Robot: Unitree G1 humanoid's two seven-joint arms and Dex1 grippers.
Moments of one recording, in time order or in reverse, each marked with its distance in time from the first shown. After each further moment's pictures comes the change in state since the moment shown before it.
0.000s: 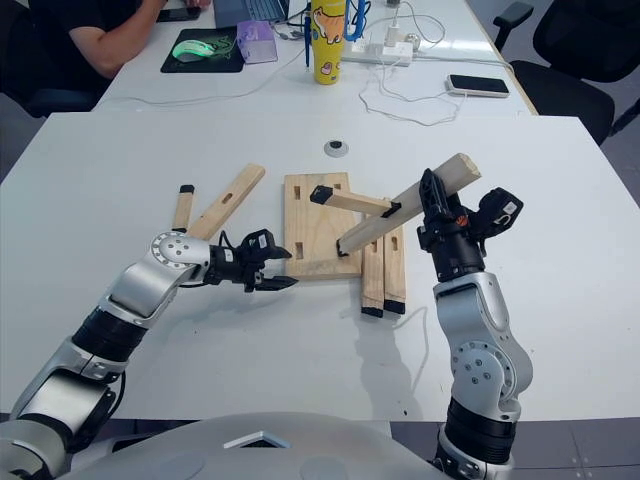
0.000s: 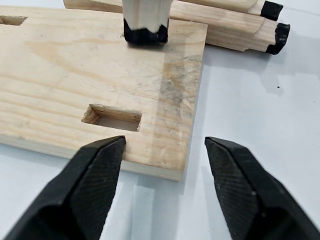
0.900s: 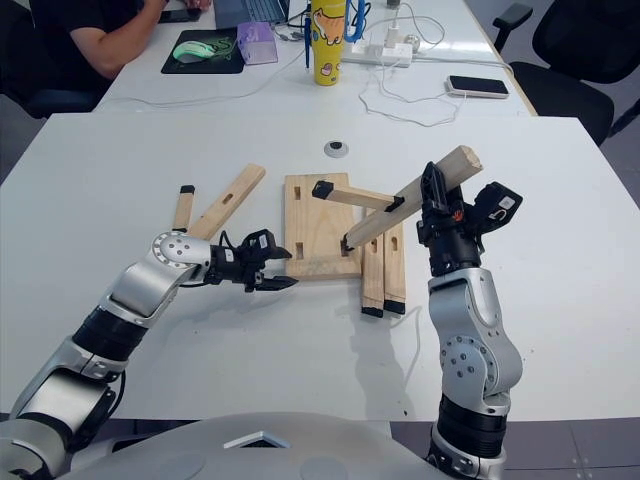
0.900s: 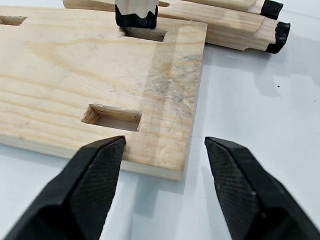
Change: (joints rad) left arm -0.004 0.001 -0.004 0.006 0.000 0.001 0.000; right arm -0.009 0.021 0.037 0.011 -0.177 -0.085 -0.011
